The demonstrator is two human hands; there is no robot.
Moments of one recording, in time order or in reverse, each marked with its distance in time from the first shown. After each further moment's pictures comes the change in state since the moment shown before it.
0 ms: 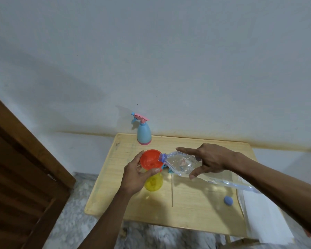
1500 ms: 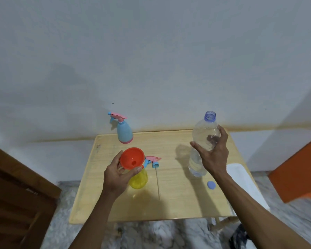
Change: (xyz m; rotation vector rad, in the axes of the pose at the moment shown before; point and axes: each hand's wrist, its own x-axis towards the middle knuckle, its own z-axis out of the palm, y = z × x) left_hand 0.001 -0.010 0.003 0.038 0.045 -0.009; right_hand -0.042 0.004 0.078 0.995 1.215 0.651
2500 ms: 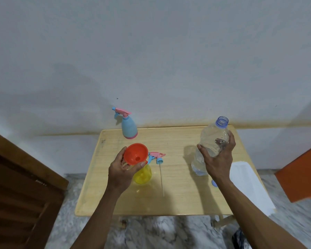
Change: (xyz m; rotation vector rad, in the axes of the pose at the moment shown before) left_hand -0.003 0.006 0.005 -0.051 0.026 -0.026; right_hand -0.017 0.027 0.005 0.023 0.068 -0.012
